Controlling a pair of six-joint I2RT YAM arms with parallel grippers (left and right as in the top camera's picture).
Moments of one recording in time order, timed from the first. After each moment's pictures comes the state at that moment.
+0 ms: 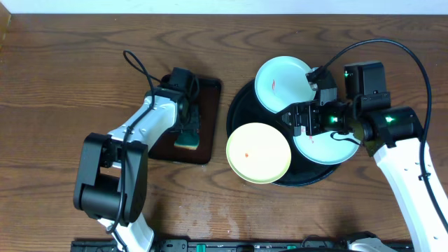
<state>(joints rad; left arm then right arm) -0.24 1.86 1.15 -0.67 -0.02 -0.33 0.20 1.32 1.22 -0.89 -0.56 0.12</state>
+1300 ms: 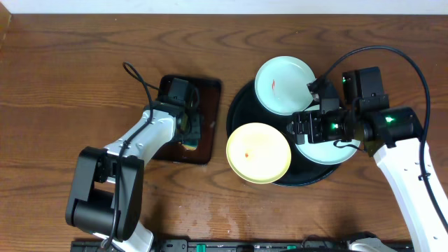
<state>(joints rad) -0.26 1.76 1.01 -0.59 0.02 -0.33 0.20 1.32 1.21 -1.02 -0.49 0.12</state>
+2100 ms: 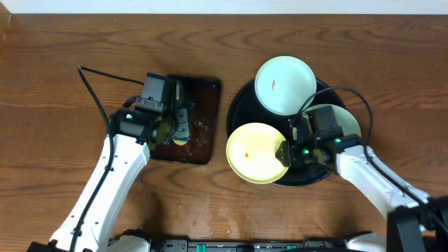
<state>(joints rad) -0.26 1.35 1.11 -0.90 0.02 -0.34 0.30 1.49 0.71 -0.47 -0.36 0.25</state>
